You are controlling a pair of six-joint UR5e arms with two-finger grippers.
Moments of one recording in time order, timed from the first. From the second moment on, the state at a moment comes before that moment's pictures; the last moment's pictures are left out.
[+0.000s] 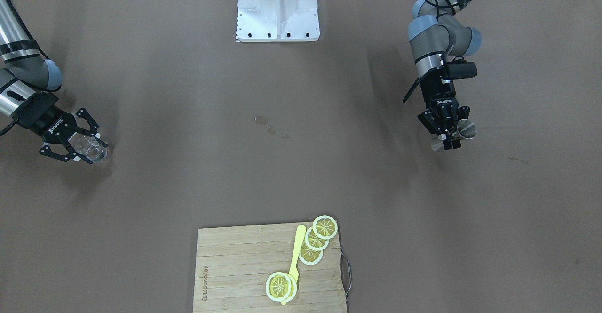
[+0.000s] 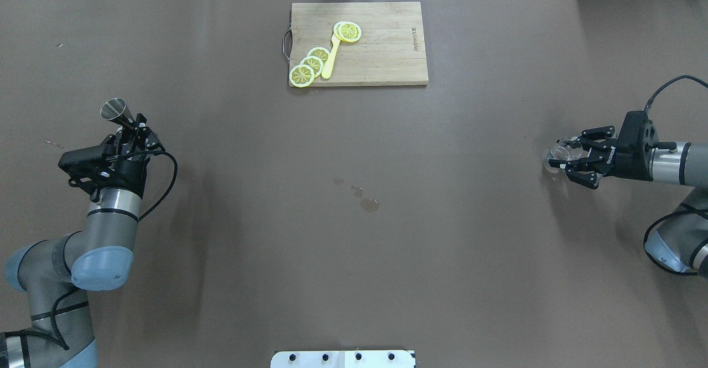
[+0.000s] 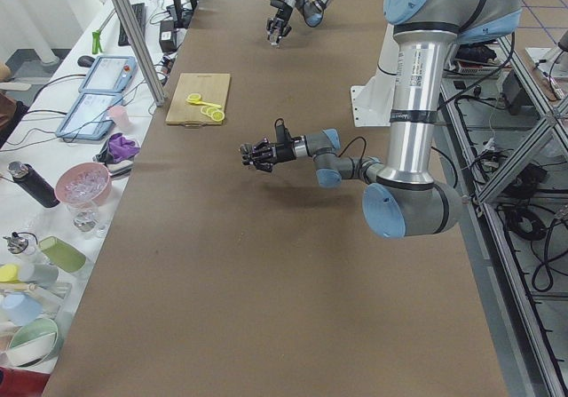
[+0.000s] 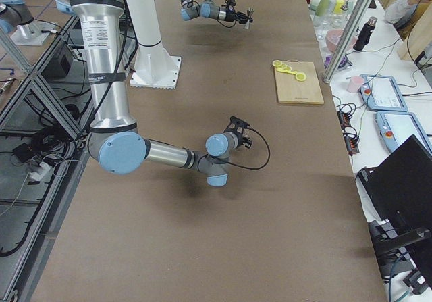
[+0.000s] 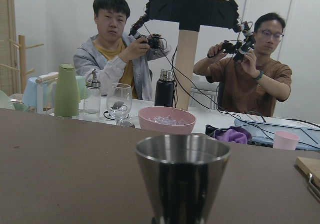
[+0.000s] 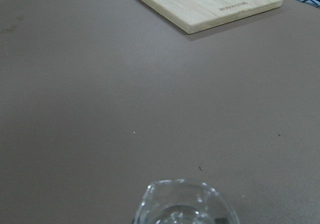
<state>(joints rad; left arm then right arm) -0.36 -1.67 -1.59 -2.40 -0.47 -1.50 0.85 -1.47 1.13 0.27 2.01 0.31</state>
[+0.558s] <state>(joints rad) -0.33 -1.68 -1.58 -2.21 -0.36 -1.70 0.84 -1.46 1.13 0.27 2.01 0.31</state>
